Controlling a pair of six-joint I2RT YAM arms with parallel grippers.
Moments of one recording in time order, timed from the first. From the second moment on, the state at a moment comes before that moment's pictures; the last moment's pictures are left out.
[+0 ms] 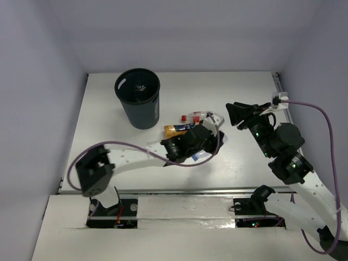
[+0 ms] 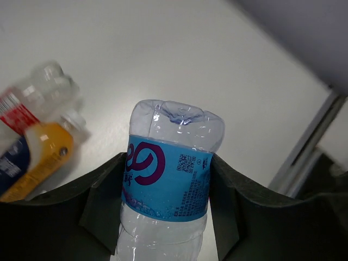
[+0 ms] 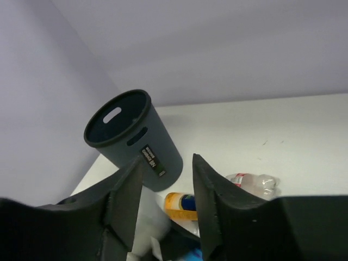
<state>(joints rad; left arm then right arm) -1.15 1.64 1.11 0.09 -0.23 -0.31 0.66 0.70 0.91 -0.03 0.26 0.39</state>
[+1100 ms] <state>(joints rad) -0.32 1.58 1.27 0.44 -0.35 -0.24 0.67 0.94 0.78 0.03 -0.17 0.34</state>
